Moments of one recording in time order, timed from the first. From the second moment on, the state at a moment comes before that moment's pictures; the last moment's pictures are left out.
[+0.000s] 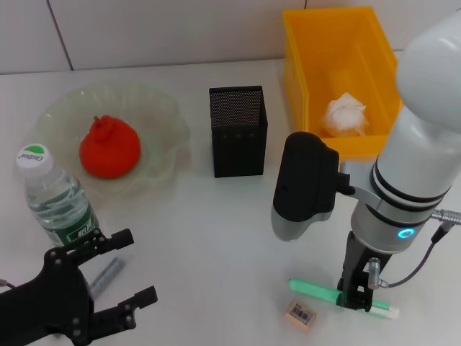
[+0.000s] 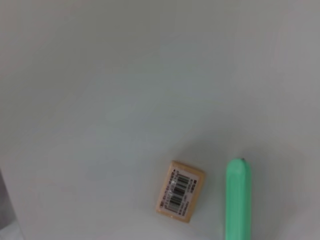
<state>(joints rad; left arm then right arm) -0.25 -2.06 0.83 0.45 1.70 1.81 -0.78 0.64 2.09 -1.80 -1.33 -2.63 -1.71 2.53</state>
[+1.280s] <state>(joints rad) -0.25 -2.06 0.83 0.45 1.70 1.82 -0.78 0.65 2.08 -1.60 -1.35 -2.62 -1.73 2.53</state>
